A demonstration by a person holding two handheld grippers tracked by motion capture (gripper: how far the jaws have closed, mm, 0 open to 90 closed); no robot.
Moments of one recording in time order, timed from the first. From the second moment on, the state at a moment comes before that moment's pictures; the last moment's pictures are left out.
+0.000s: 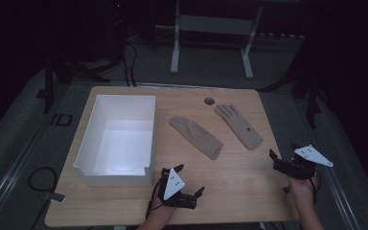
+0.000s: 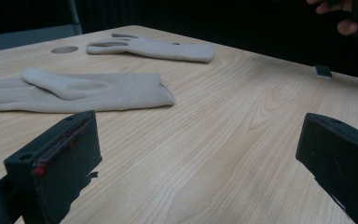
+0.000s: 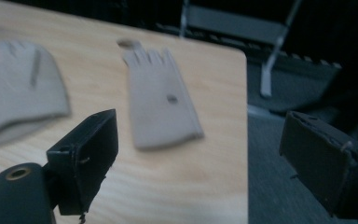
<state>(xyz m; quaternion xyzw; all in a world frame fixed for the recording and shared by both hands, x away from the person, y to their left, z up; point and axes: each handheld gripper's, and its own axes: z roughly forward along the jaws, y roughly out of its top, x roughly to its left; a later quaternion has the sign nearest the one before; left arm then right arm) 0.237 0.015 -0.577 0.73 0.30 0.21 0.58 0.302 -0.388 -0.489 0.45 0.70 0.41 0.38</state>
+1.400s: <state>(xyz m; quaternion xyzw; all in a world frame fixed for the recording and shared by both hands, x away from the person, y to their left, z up) 0.237 0.015 -0.577 0.73 0.30 0.20 0.58 0.368 -0.279 -0.452 0.33 0.80 0.46 0.21</state>
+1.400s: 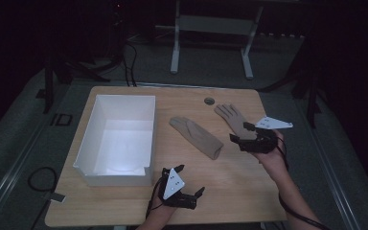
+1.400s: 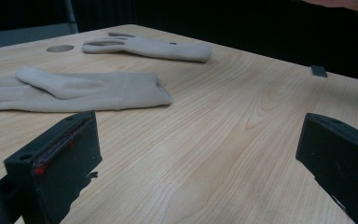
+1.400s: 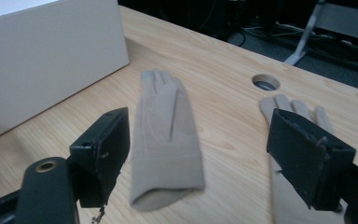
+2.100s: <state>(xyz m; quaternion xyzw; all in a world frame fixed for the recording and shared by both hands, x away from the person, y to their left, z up) 0.237 0.015 -0.577 0.73 0.29 0.21 0.58 0.409 -0.210 -0.475 0.29 0.84 0.44 0.17</state>
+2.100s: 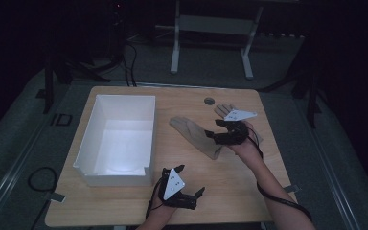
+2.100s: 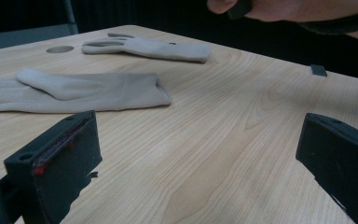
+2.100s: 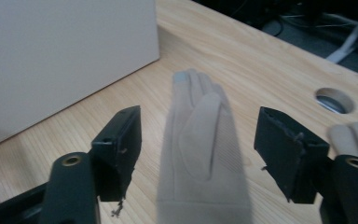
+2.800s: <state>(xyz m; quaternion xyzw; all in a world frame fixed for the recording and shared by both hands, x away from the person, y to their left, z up) 0.237 0.015 -0.577 0.73 0.29 0.20 0.58 0.454 -0.179 -0.518 0.31 0.86 0.39 0.13</state>
